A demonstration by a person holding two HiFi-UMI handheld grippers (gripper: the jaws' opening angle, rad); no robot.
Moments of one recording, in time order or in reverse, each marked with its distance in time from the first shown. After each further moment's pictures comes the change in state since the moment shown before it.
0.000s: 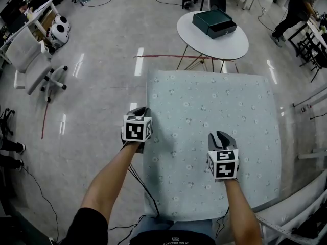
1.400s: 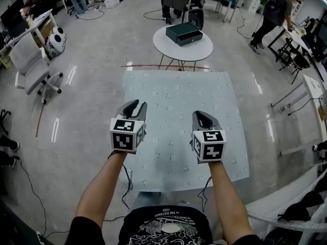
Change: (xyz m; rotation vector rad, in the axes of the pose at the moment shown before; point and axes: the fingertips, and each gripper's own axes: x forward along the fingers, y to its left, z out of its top) left arm -0.217 -0.200 0.090 0.124 -0.344 -0.048; right arm -0.191 -0.051 0.058 0.057 -0.306 0.037
